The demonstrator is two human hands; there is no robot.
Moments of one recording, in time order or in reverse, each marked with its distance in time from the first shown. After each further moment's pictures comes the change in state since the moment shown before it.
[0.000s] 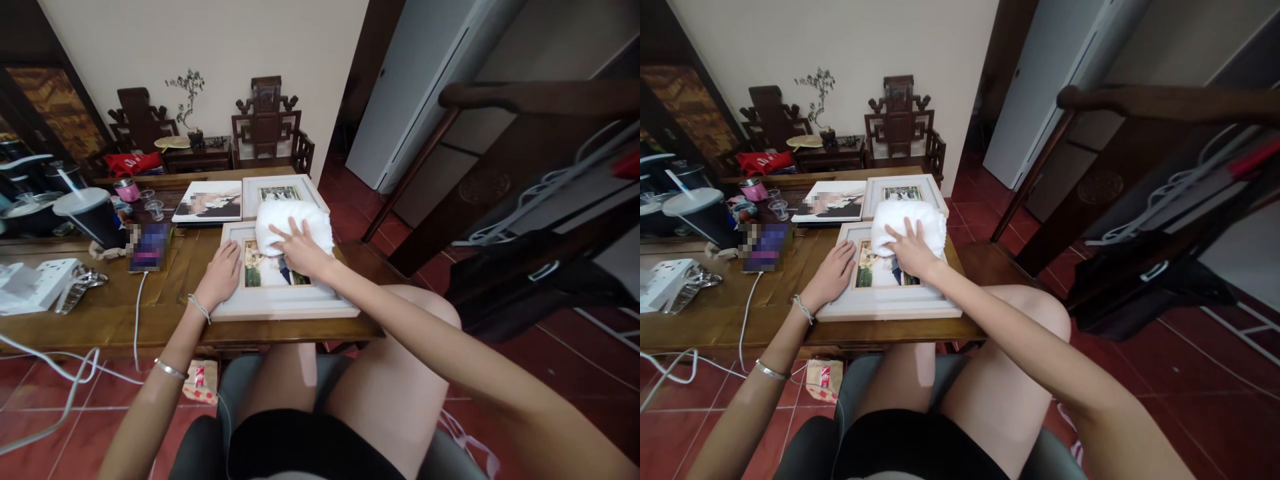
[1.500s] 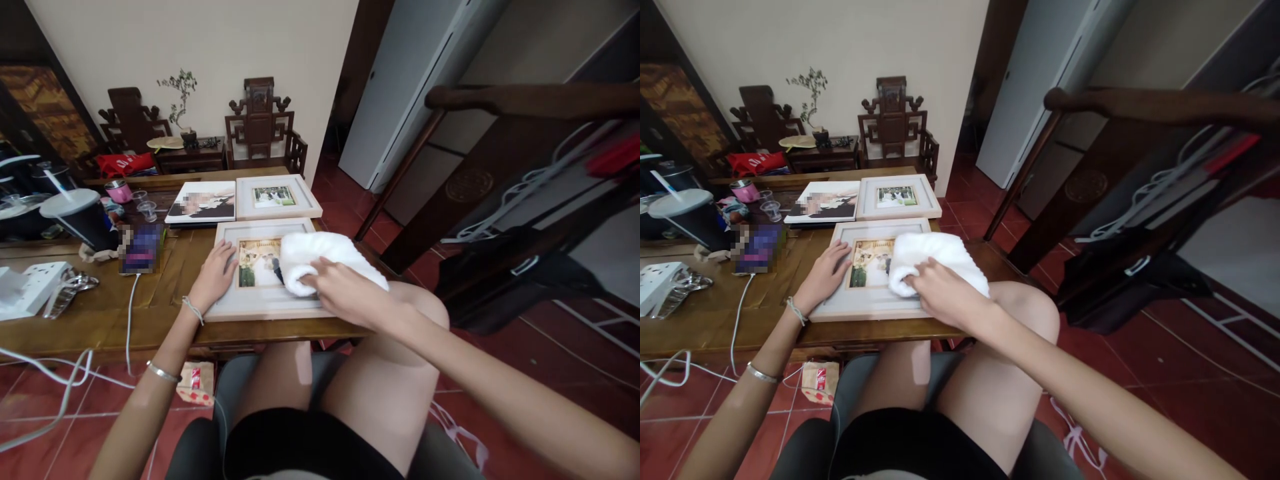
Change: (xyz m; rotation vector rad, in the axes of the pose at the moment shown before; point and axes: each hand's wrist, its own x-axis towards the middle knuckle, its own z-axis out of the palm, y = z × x) left_hand 0.001 0.005 -0.006 -0.103 0.046 -0.028; right_hand -0.101 -0.009 -0.040 -0.029 -0.103 -0.078
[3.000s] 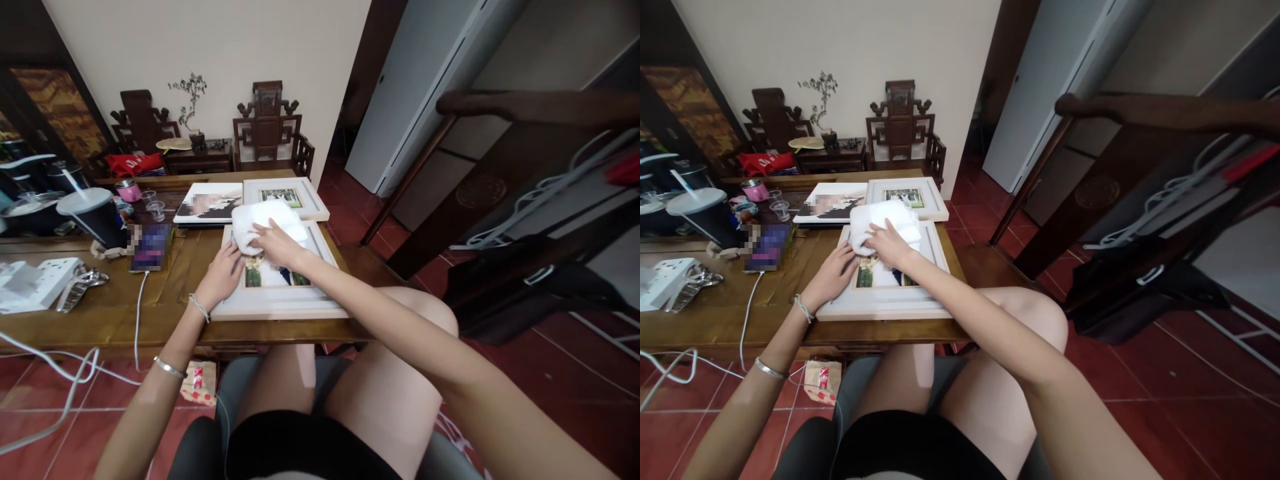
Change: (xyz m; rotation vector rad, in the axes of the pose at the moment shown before) left_hand 0.001 0.002 -0.001 0.023 -0.044 0.055; right_hand 0.153 0.003 0.018 -0.013 0.187 -0.168
